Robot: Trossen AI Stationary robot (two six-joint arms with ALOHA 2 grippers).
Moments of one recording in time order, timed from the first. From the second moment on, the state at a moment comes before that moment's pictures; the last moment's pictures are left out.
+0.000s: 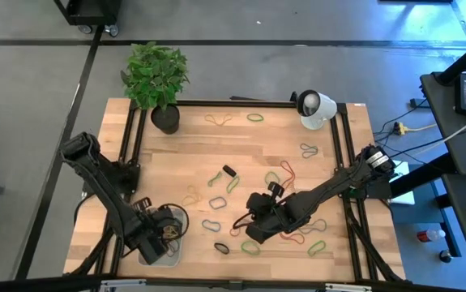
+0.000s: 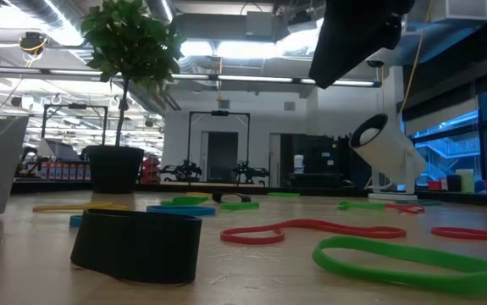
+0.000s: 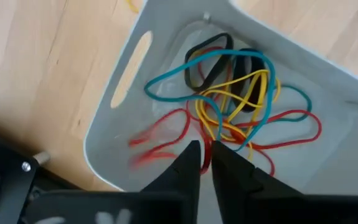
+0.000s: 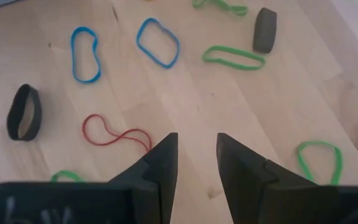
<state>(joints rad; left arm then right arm) -0.87 1.60 1.20 -1.20 -0.16 -1.38 0.51 1.86 1.49 -0.88 0.50 0.89</state>
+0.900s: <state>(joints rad) -0.74 1.50 1.39 -1.18 -0.43 -1.23 0.61 1.86 1.49 -0.87 0.43 1.07</state>
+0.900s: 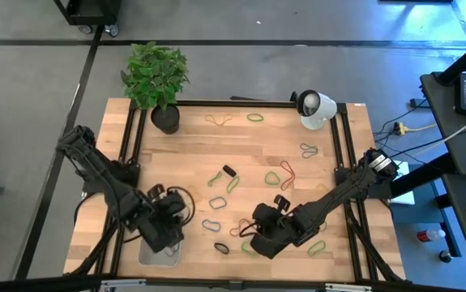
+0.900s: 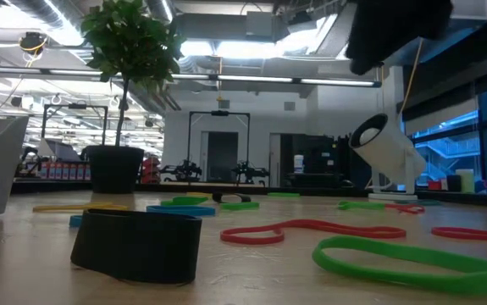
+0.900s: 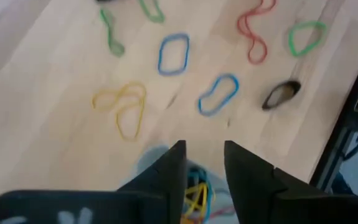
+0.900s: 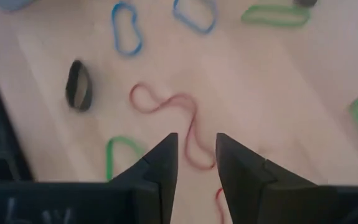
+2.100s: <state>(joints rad) -0.10 1.52 1.01 -0.82 0.03 -0.23 0.71 1.56 1.01 -0.57 0.26 1.21</state>
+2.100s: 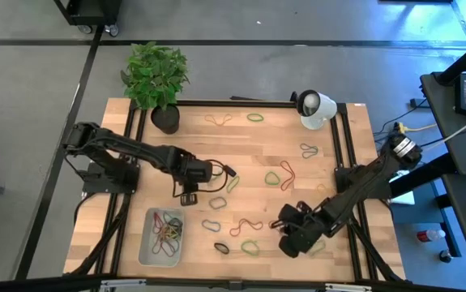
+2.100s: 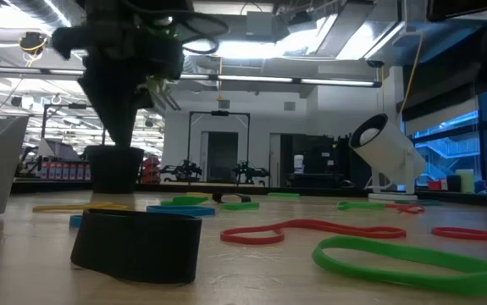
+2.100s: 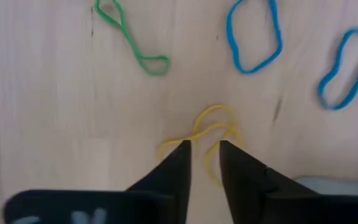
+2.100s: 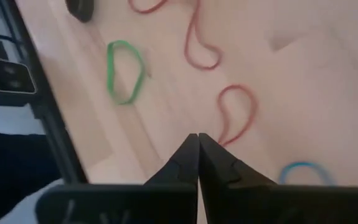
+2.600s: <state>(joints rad) -0.09 1.64 0.96 -0.70 0.08 0.04 0.51 1.32 0.88 -0.69 0.25 0.99</state>
